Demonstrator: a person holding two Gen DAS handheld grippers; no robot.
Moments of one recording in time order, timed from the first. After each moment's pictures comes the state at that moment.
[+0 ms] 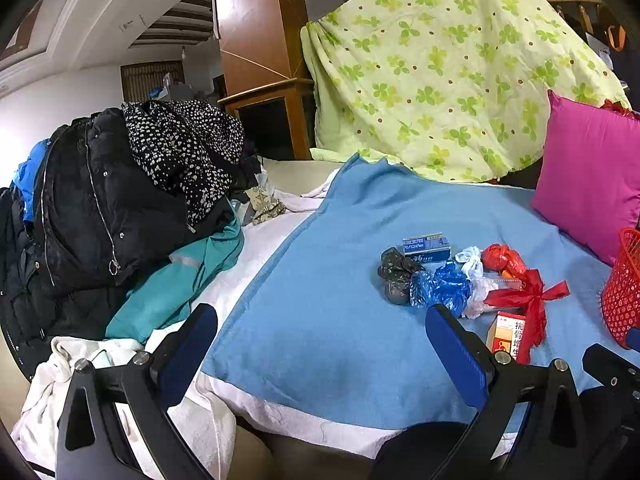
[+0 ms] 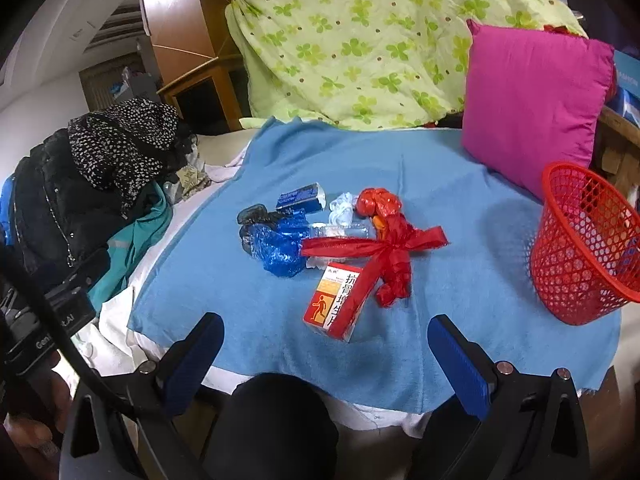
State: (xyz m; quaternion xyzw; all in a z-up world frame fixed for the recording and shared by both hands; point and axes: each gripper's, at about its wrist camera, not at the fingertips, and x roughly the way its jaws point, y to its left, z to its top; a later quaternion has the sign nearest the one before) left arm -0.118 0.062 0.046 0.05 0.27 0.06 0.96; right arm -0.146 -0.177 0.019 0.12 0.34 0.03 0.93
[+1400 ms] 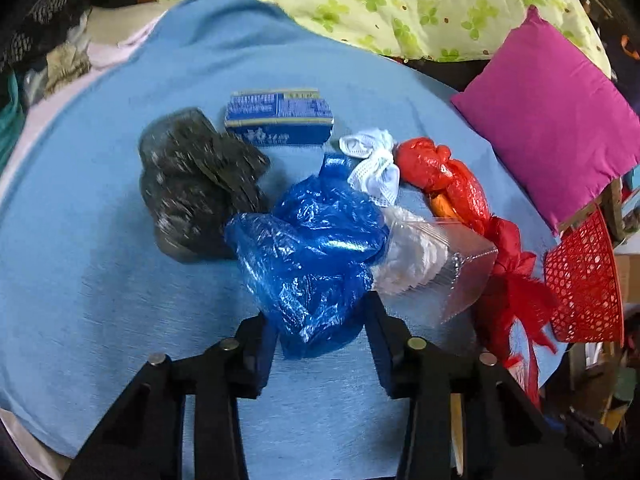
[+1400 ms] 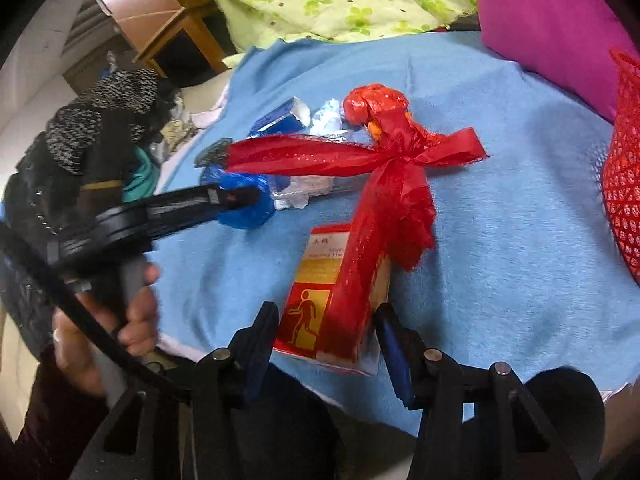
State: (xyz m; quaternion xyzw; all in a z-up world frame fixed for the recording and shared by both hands) left arm 0.072 -0.022 -0.090 -0.07 0.50 -0.19 0.84; right arm -0.058 -0.216 -0.085 0.19 0.45 0.09 0.87
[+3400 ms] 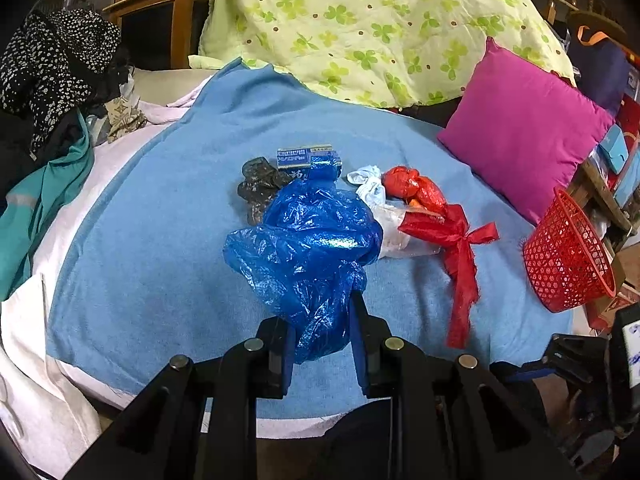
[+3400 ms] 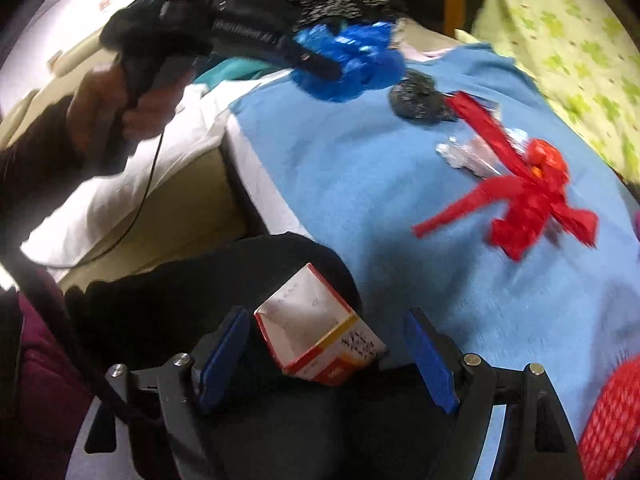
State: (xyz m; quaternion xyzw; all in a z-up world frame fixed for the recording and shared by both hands) left arm -0.045 0.028 -0.028 -0.02 0.41 -0.16 0.90; right arm -0.122 -0.194 -0.104 -0.18 0.42 0.38 0.81
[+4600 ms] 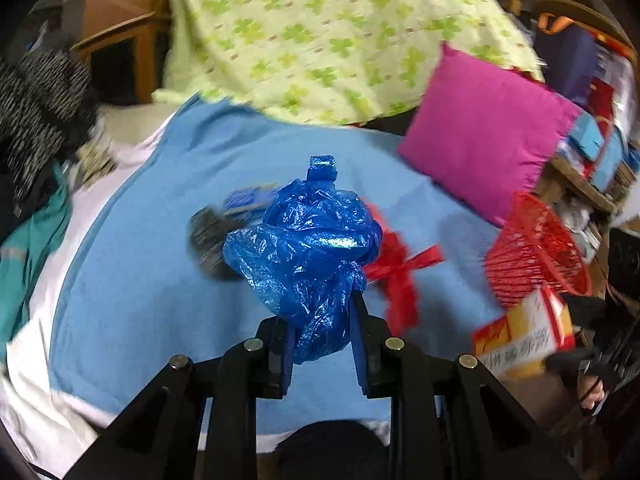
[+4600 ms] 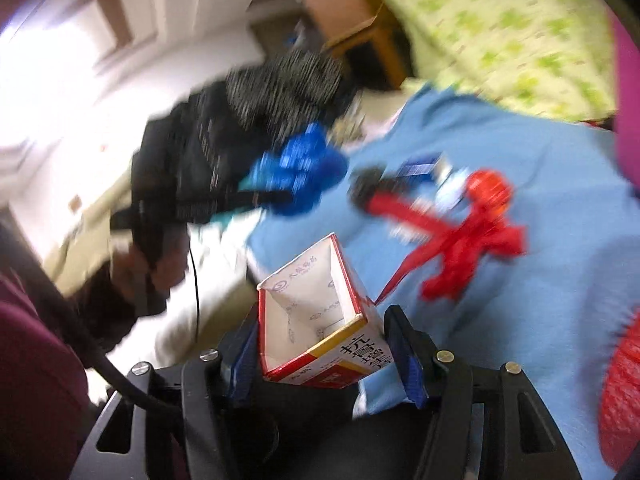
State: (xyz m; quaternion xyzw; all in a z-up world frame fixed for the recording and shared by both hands) left arm -0.057 -0.032 0.029 0.01 0.37 -0.22 0.90; right arm -0.113 -0.314 -0.030 0.09 0.33 0.38 0.86
